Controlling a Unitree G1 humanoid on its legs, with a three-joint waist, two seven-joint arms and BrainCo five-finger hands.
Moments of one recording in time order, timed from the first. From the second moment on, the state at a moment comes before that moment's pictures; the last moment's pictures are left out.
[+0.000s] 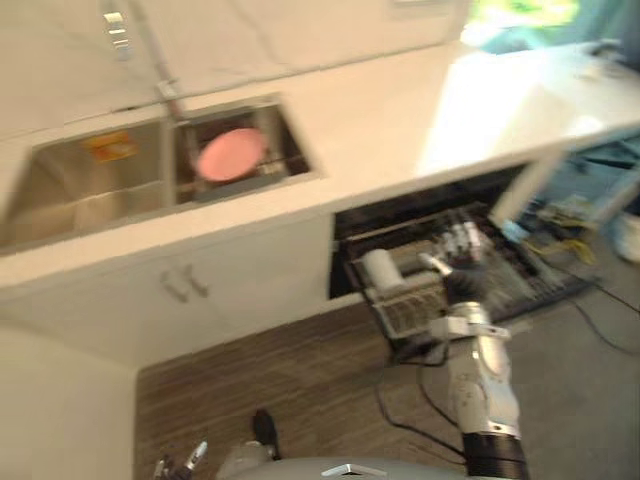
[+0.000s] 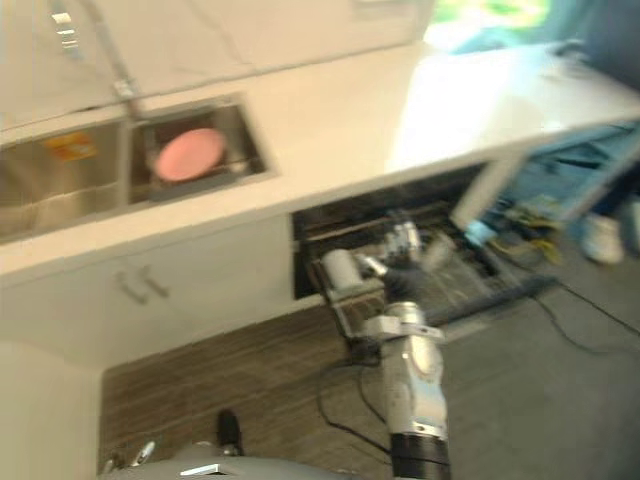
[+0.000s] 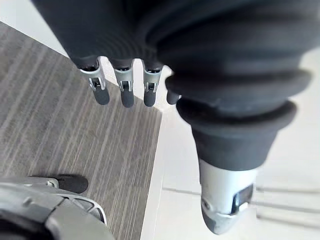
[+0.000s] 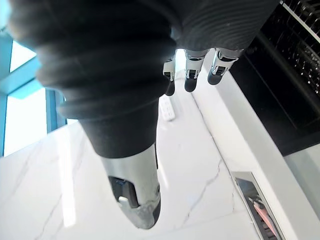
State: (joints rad) left arm 0.34 -0.03 0.28 0.96 -0.23 -0.34 0.10; right arm 0.01 -0.15 -0.20 -0.10 0.51 -0.18 0.13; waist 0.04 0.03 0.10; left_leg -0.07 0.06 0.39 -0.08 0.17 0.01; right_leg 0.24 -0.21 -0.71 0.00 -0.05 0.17
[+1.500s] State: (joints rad) left arm 0.23 -0.02 0.25 0.93 -0.09 -0.30 0.10; right arm 0.23 0.00 -0.21 -0.39 0.56 -0.23 0.12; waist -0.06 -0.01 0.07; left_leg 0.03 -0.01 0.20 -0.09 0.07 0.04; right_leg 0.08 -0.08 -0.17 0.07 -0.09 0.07
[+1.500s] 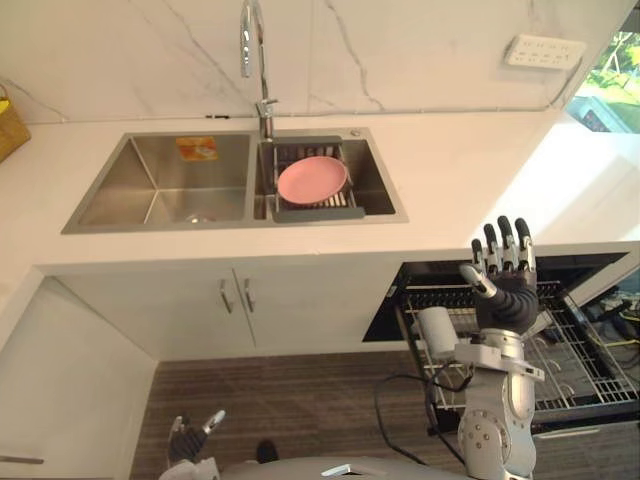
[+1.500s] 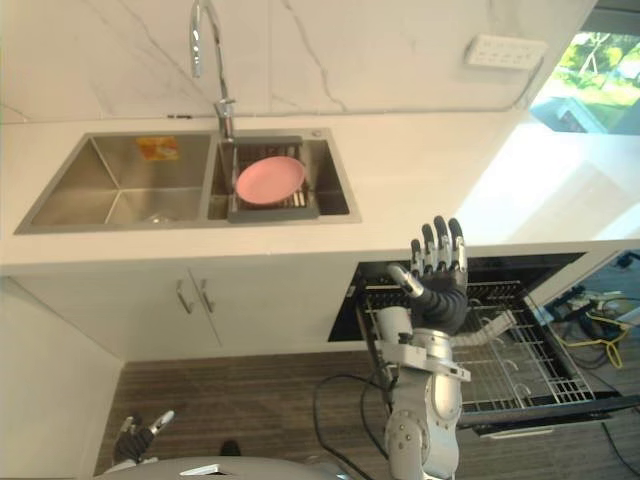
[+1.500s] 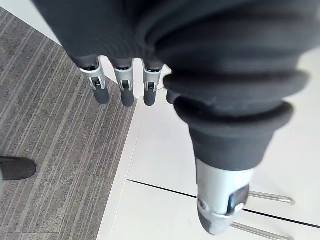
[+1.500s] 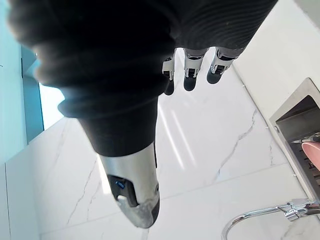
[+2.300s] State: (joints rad) left arm 0.27 -0.02 0.31 0.91 -0.14 -0.33 0.10; right arm 0.19 -0.01 -0.09 -0.45 0.54 -0.26 0.08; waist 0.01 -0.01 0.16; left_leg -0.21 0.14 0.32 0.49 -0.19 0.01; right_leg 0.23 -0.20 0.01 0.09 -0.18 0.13
